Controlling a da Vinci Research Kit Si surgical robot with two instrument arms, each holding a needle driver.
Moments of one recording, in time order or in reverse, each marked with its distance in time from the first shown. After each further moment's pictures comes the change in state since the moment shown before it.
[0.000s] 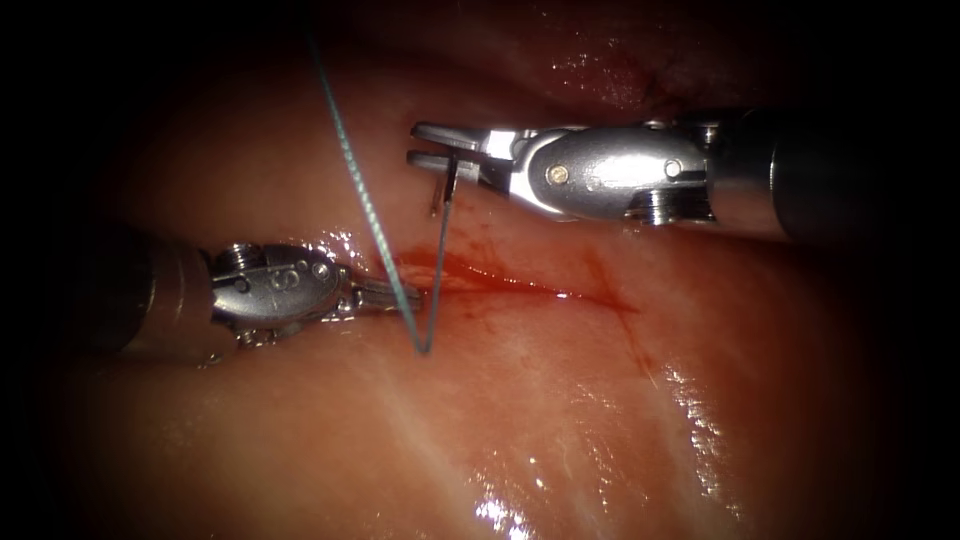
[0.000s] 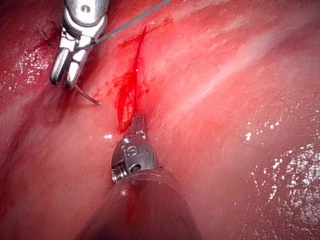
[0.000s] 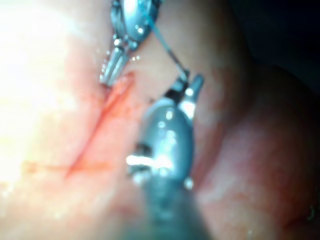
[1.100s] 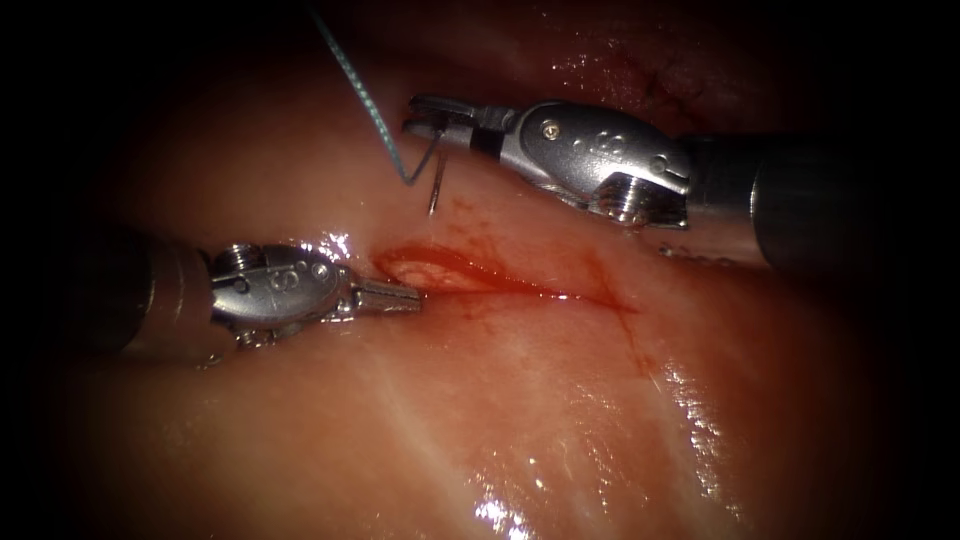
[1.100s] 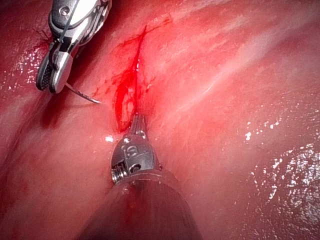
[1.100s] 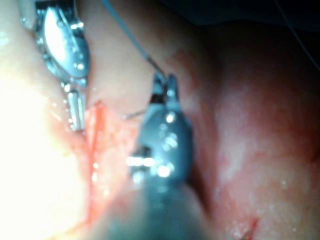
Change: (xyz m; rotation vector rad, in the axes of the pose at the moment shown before) right arm -0.001 0.001 0.001 -0.025 -0.052 0.284; left arm 0.000 0.000 0.000 -0.001 0.000 0.000
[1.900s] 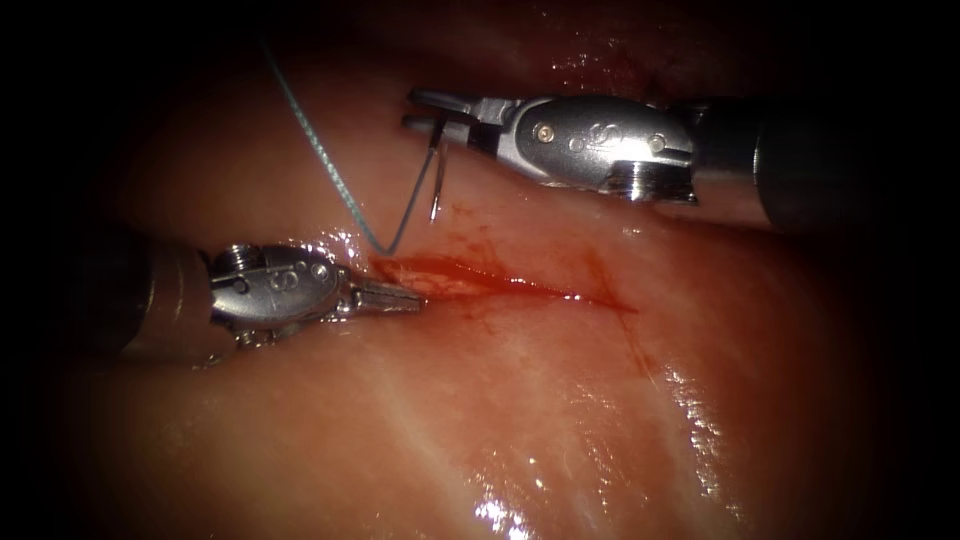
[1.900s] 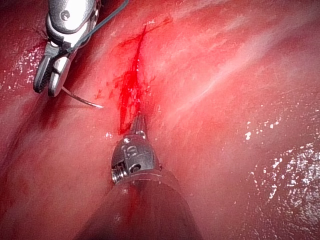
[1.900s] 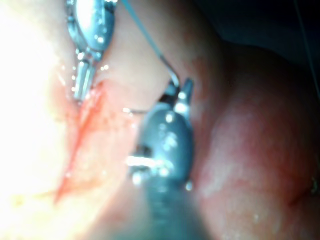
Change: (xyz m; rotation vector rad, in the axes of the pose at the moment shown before) right arm -0.001 0.000 0.001 0.010 -0.019 -0.139; left arm 0.000 0.000 0.000 -0.001 0.000 0.000
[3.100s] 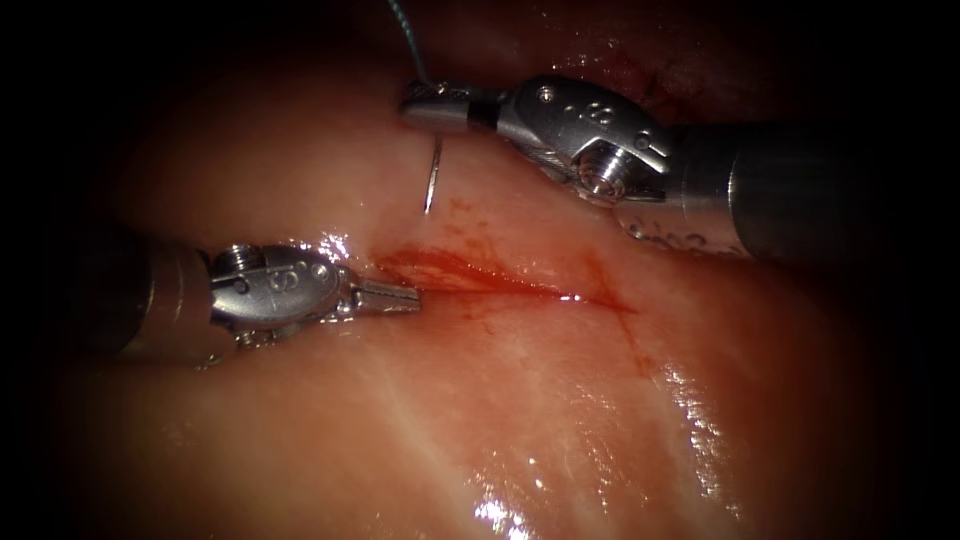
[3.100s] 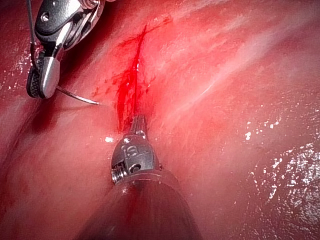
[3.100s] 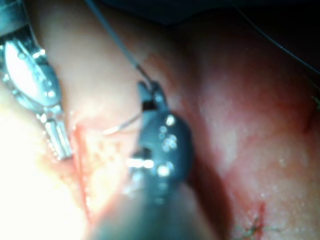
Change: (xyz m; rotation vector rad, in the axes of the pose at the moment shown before) right arm -0.001 0.001 0.000 0.087 0.008 0.435; left arm 0.000 0.000 0.000 0.000 0.000 0.000
